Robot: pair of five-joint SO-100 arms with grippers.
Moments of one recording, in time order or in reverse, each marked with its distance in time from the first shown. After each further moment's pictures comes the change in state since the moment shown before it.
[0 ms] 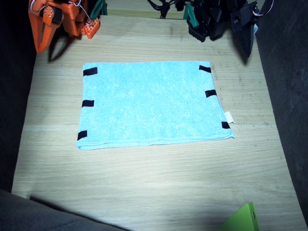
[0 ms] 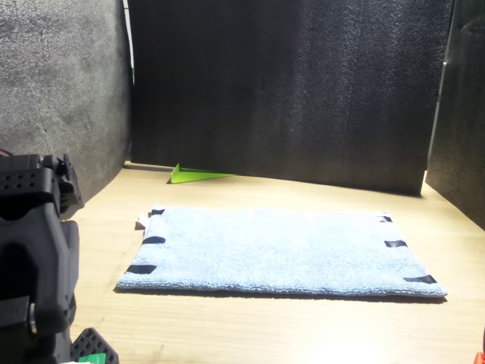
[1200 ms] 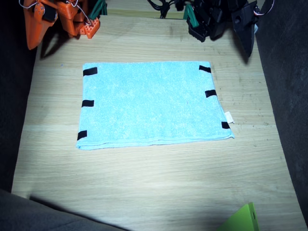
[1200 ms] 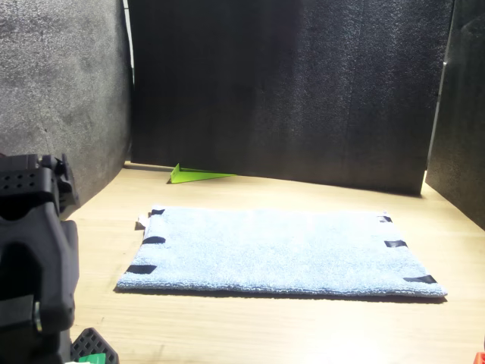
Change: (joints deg) arm 0 1.8 0.0 0.0 0.3 -1.1; arm 1 -6.6 0.0 0.3 -2.8 5.3
